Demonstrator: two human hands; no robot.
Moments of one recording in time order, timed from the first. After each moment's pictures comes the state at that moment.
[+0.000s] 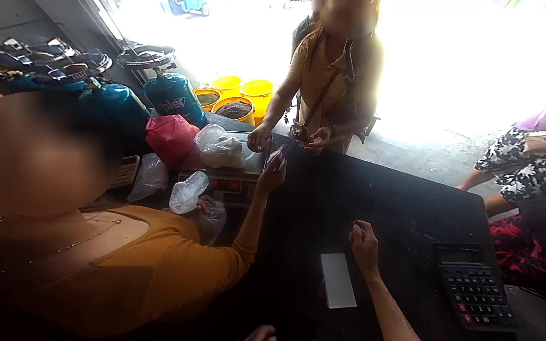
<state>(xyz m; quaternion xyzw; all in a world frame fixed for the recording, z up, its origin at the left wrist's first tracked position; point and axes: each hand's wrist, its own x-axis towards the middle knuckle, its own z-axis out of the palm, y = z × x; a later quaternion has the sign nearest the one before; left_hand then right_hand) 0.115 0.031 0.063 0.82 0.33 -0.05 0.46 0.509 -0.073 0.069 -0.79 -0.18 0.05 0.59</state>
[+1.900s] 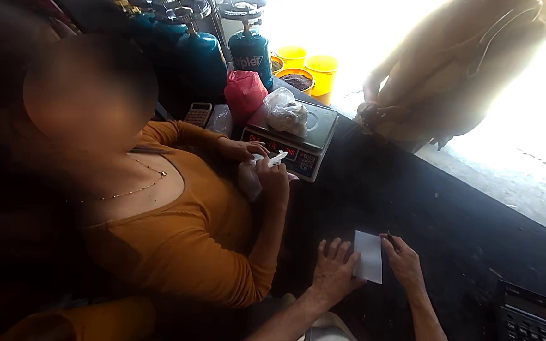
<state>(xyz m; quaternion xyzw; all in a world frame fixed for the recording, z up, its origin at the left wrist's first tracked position) 0.286 -0.004 0.050 0.95 0.25 0.16 0.12 0.484 -0.090 0.084 -0.84 -0.31 0.17 0.40</state>
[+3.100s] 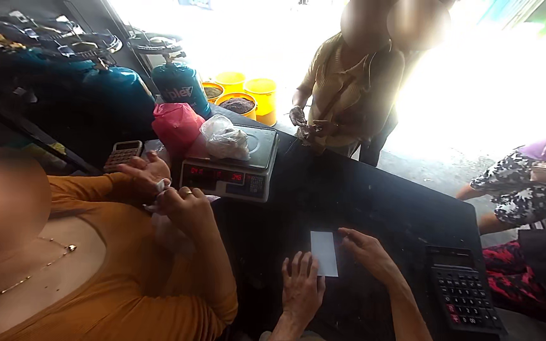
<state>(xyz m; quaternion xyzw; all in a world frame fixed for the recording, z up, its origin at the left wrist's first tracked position) 0.295 -0.007 0.039 0.94 0.26 0.21 0.05 0.500 -0.097 0.168 -0.81 -0.34 0.31 0.37</state>
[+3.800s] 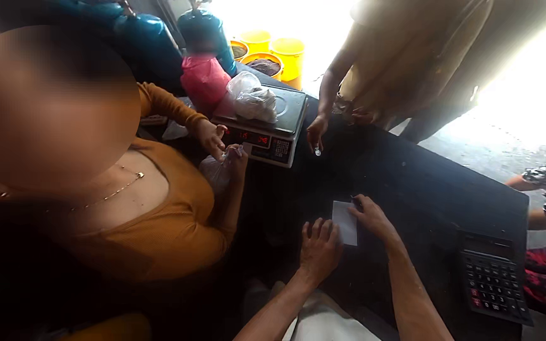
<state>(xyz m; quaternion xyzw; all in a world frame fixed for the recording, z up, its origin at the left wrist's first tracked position) 0.290 -0.006 0.044 0.94 0.26 0.20 0.07 0.509 -0.049 0.112 -0.85 -0.38 0.30 0.22</state>
